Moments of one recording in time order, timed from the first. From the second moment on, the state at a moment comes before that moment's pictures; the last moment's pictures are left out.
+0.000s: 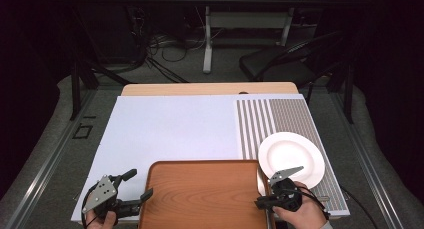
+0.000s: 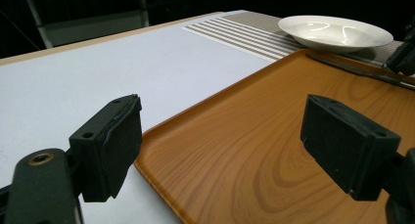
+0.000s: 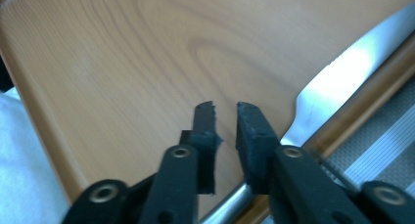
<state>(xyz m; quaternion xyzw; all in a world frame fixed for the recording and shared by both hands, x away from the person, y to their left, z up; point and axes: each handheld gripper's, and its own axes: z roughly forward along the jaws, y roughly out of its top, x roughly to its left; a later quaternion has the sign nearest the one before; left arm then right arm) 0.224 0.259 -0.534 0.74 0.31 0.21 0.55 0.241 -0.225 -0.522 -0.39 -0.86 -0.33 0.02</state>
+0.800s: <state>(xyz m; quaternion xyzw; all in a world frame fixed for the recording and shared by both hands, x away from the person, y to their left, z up) 0.224 0.260 -0.534 0.74 0.31 0.21 0.55 0.243 -0.242 -0.511 -0.31 -0.81 -0.46 -0.20</state>
